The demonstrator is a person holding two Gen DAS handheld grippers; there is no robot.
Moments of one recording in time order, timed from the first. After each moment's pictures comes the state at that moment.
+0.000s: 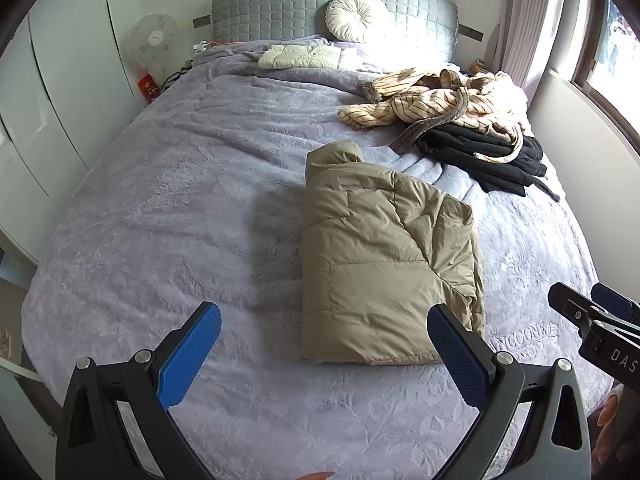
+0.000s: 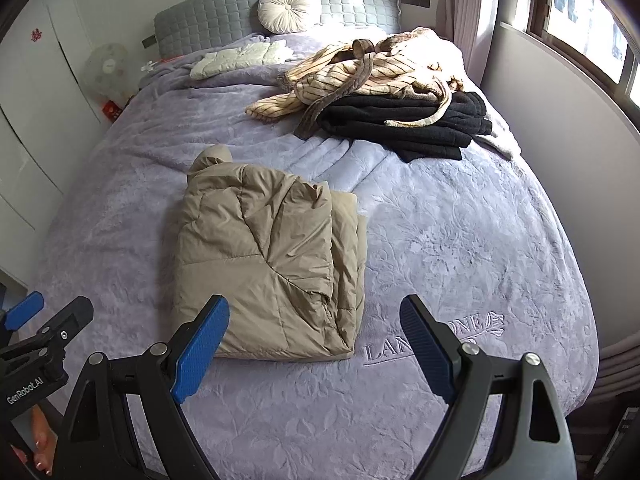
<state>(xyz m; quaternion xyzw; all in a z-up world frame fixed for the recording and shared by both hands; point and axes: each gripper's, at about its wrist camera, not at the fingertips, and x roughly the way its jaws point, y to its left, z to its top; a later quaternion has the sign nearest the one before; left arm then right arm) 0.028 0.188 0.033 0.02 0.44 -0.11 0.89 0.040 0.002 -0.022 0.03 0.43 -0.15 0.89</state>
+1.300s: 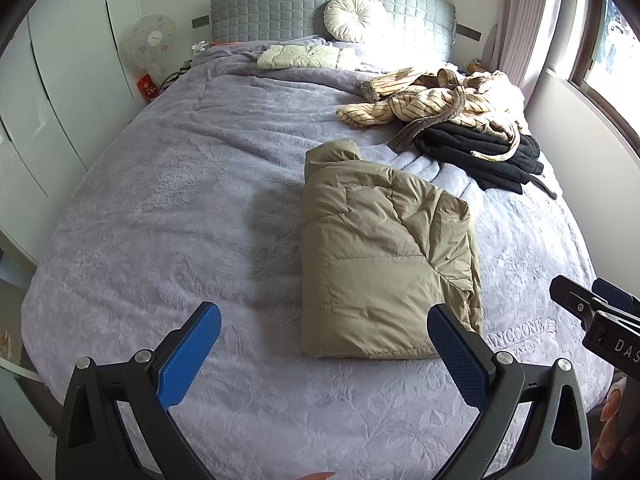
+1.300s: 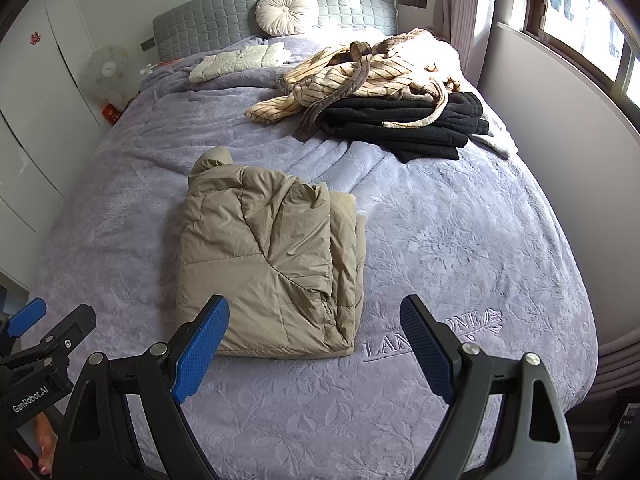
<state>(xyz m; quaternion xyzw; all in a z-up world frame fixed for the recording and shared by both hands) 0.021 0.189 0.033 0.02 0.44 -0.11 0.89 0.035 0.004 -0.019 0.03 0.43 -0.15 0.89</state>
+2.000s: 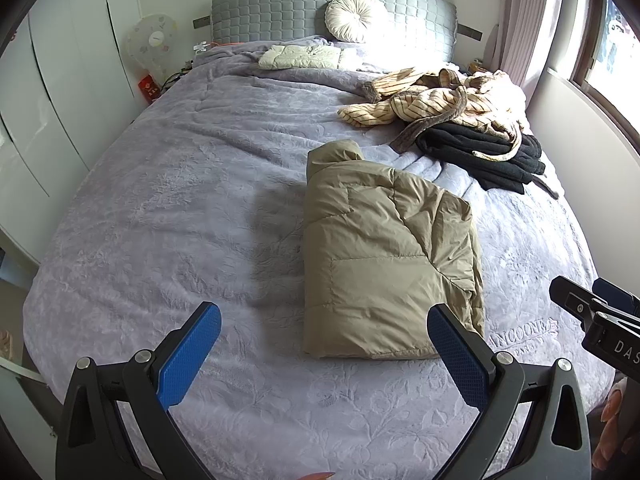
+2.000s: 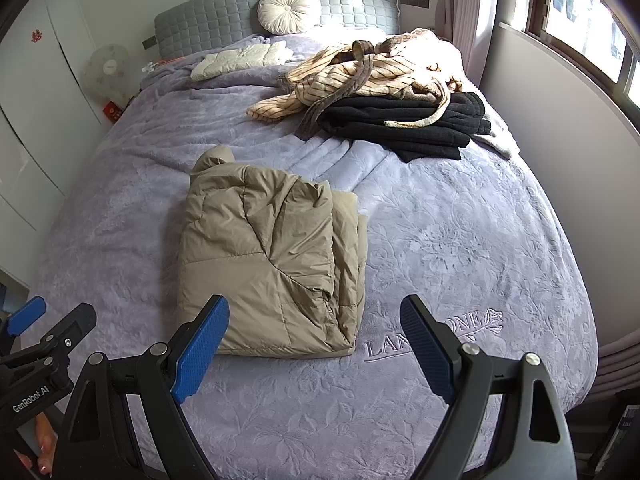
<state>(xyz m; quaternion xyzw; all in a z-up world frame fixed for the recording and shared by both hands) 0.020 0.190 0.033 0.02 0.44 -0.11 0.89 0.035 0.007 -0.020 0.03 0.43 -0.15 0.89</state>
